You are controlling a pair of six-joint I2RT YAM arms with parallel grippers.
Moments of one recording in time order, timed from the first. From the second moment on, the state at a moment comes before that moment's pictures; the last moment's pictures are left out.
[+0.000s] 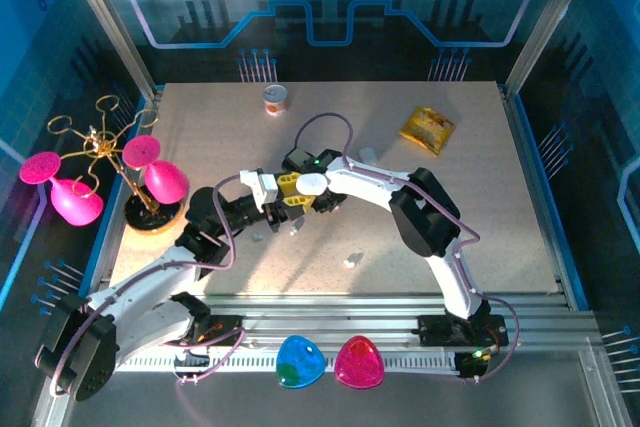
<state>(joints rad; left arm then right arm) -0.49 0.99 0.43 0.74 0.65 -0.06 0.83 2.18 1.72 -0.97 0.33 0.32</state>
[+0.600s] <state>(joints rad) -0.49 0.99 0.43 0.74 0.65 -0.06 0.84 2.22 1.75 -1.01 0.34 0.32</state>
